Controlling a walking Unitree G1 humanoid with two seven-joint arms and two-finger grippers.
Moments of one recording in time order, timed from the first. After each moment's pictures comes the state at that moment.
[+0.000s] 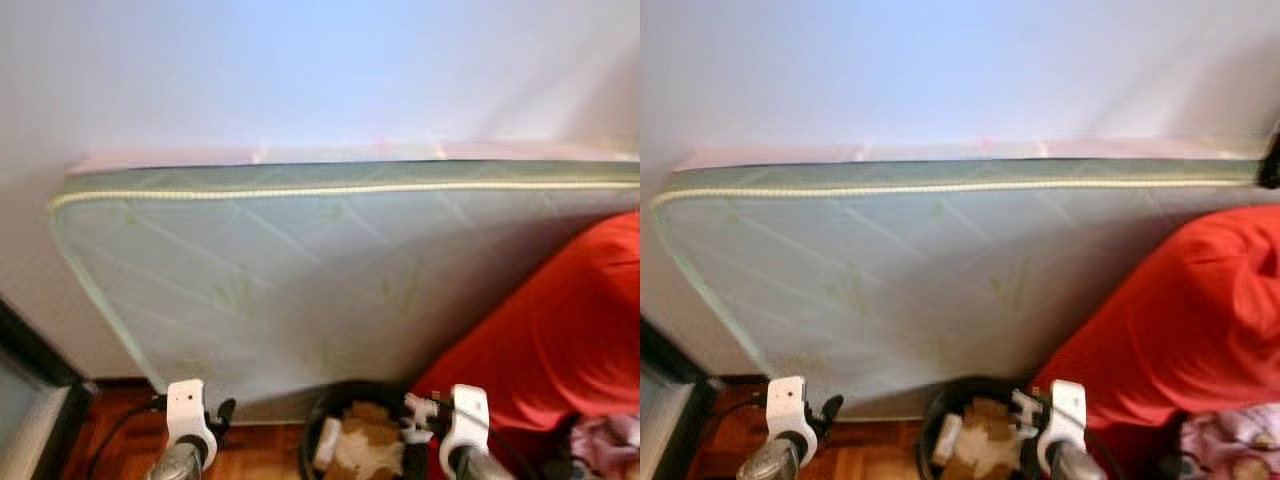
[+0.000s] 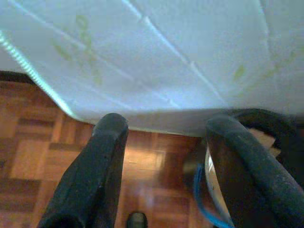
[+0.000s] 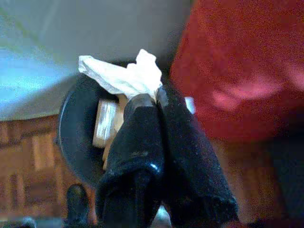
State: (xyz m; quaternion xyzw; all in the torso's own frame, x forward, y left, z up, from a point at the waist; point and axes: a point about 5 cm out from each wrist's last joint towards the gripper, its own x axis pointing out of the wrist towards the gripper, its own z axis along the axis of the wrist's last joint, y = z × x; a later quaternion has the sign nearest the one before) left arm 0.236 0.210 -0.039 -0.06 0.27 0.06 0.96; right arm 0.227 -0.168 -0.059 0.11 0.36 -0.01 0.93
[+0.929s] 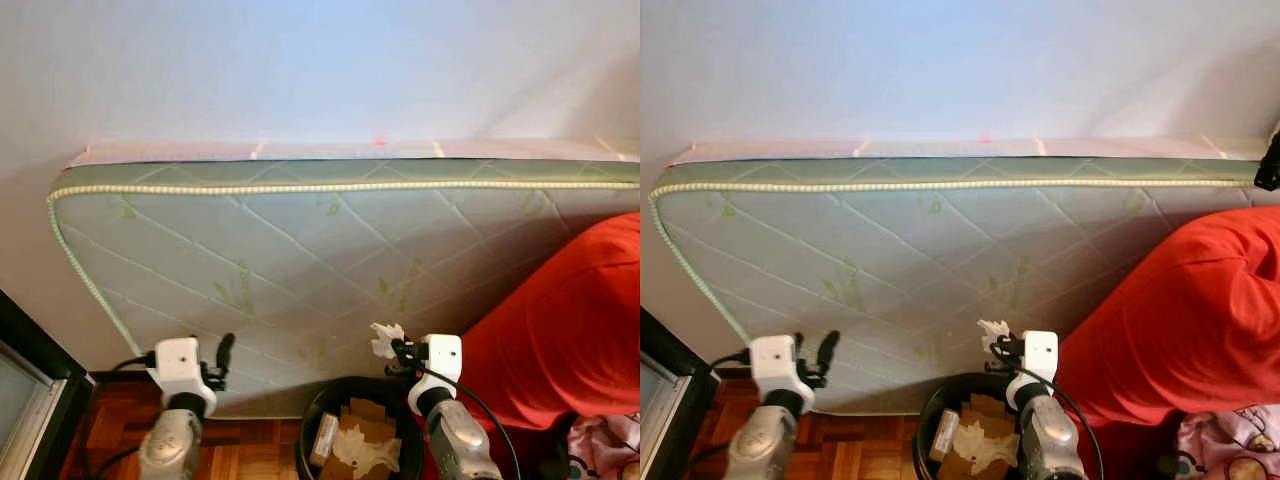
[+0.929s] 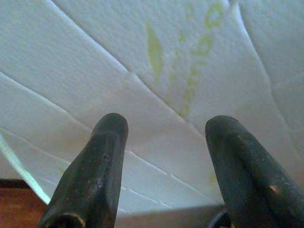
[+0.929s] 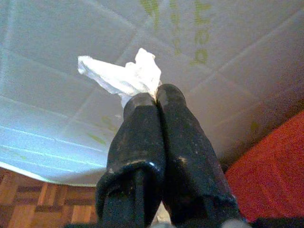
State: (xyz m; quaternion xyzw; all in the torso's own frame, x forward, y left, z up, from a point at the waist) left arm 0.257 0.205 0.029 -0.03 0.05 0.03 1.00; right arm 0.272 -0.132 -0.008 0.12 0.16 0.08 0.98
